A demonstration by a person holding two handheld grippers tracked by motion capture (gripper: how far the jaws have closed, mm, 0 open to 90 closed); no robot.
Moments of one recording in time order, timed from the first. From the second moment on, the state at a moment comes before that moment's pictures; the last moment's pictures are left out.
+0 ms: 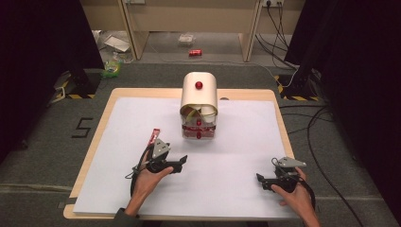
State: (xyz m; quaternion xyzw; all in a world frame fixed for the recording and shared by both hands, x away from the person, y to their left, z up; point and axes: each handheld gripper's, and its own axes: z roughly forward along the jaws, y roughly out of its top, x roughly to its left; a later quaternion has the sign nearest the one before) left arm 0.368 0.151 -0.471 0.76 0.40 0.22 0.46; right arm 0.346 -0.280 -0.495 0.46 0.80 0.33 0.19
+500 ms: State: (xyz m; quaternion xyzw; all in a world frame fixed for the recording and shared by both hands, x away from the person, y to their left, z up) left arm 0.346 0.173 -0.478 0.76 0.41 0.21 0.46; right arm 0.346 -0.280 -0.495 0.46 0.80 0.33 0.19
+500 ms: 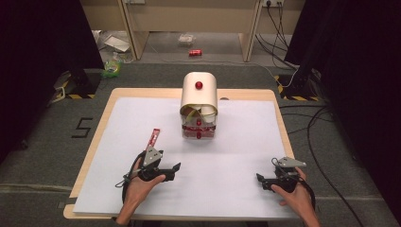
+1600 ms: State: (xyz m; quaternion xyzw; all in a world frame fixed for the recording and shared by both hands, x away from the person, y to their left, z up) left arm 0.308 0.192 -0.501 0.81 0.39 0.19 0.38; right arm 0.346 -0.280 -0.496 0.46 0.80 0.33 0.19
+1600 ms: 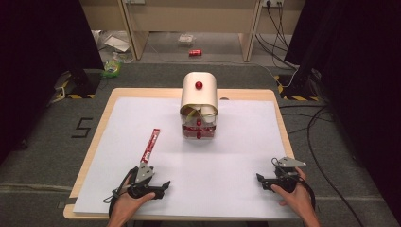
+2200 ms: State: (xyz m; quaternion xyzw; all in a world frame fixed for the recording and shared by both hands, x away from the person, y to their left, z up) left arm 0.299 0.195 -0.504 0.81 0.40 0.17 0.38; right arm 0.346 -0.280 -0.496 0.46 0.80 0.33 0.19
